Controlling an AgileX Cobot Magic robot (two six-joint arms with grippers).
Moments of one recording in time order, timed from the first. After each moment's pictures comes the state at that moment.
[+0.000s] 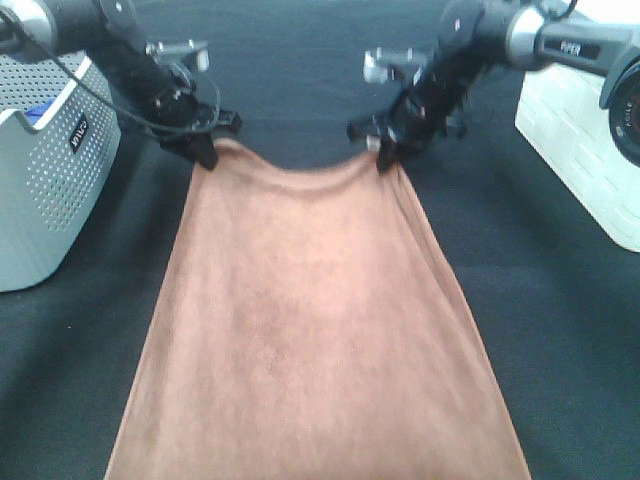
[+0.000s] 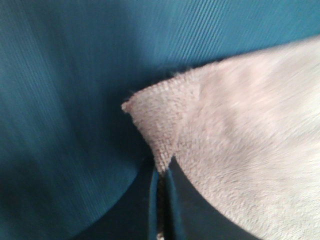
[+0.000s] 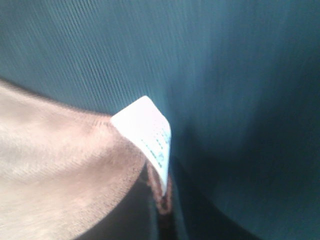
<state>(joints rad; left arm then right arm) -0.20 2.52 -2.21 -0.29 0.96 0.20 0.27 2.54 -2.21 0.21 0.87 -0.17</state>
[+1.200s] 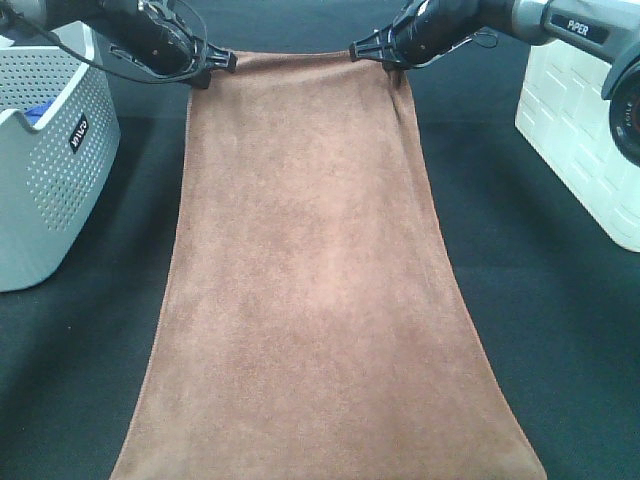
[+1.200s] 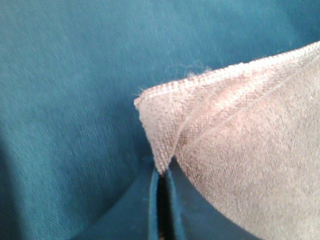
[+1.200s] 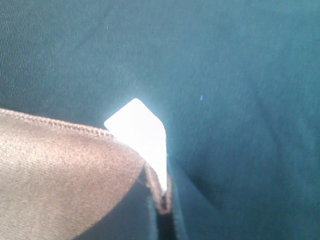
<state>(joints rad) -0.19 2.52 -2.30 -0.22 0.64 0.22 0.27 2.54 -2.31 0.06 0.46 -0.14</state>
